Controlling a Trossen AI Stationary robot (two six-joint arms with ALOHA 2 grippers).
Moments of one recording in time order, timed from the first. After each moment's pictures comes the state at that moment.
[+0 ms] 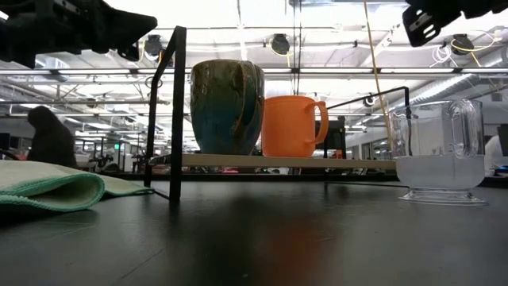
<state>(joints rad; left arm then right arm) -0.02 0.72 0.21 0.60 0.12 0.17 0.52 0.75 0.44 0.05 0.31 0.17</state>
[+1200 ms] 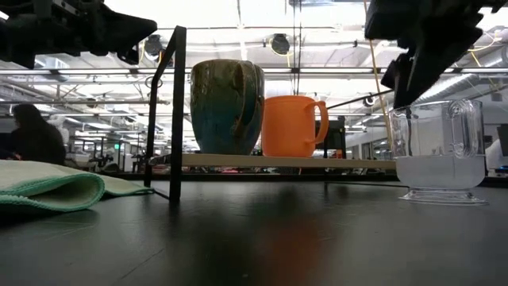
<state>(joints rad) -0.02 0.72 0.21 0.57 0.13 0.14 0.26 1.21 0.78 -0.55 -0.06 0.47</state>
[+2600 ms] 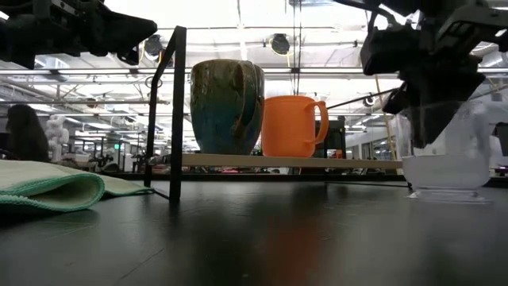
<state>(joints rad) -0.02 0.72 0.21 0.57 0.13 0.14 0.25 1.37 0.78 -0.58 -0.11 0.43</state>
